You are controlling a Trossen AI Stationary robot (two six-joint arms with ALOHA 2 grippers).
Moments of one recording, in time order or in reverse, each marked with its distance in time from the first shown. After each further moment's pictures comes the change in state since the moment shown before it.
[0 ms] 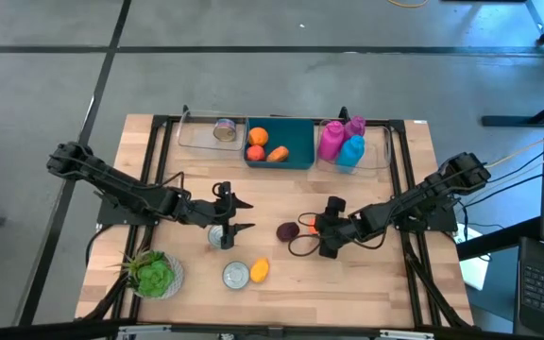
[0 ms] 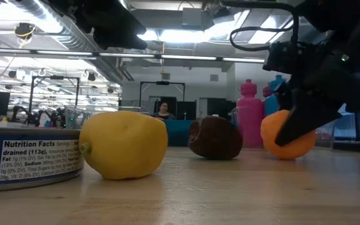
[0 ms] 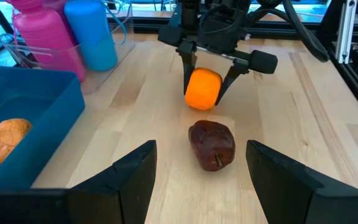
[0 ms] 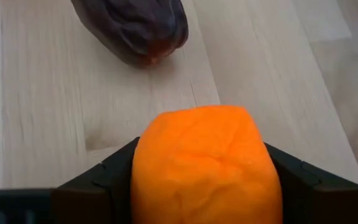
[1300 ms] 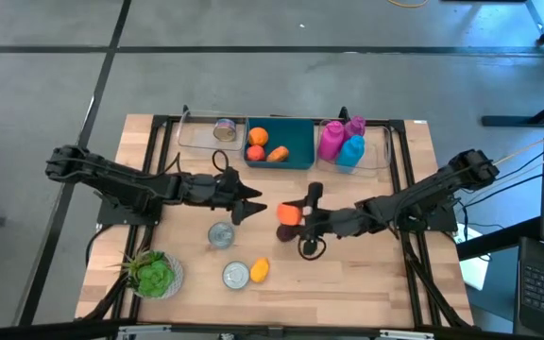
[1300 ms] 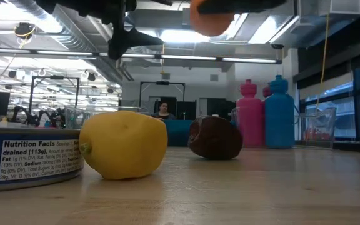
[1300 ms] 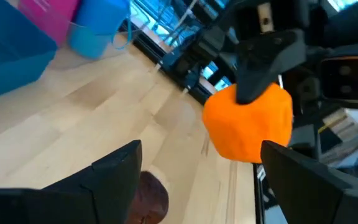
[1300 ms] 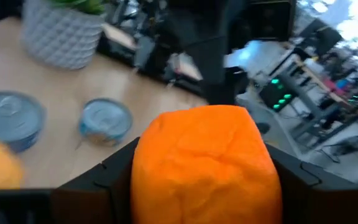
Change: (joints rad) left arm 0.206 0.000 0.000 0.211 0.229 -0.558; right arm -0.017 -0.087 0.207 0.455 0.166 -0.799
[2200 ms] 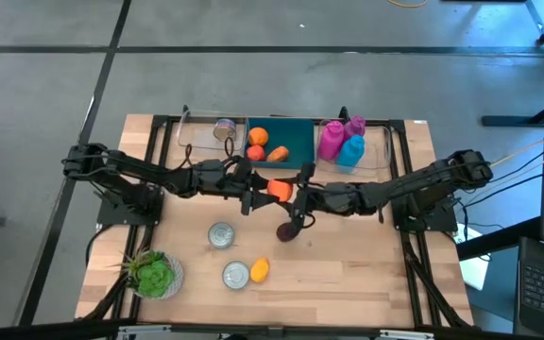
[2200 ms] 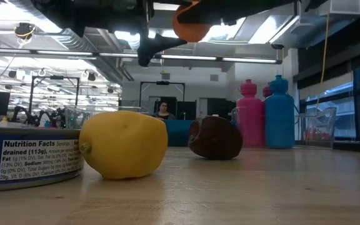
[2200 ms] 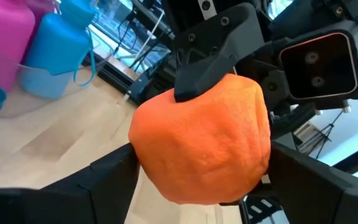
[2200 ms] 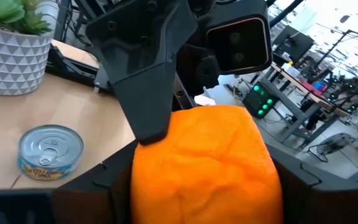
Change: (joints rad) left arm 0.156 0.173 0.005 0.381 0.208 0.121; right arm -0.175 0.053 0.000 0.201 -0.126 -0.055
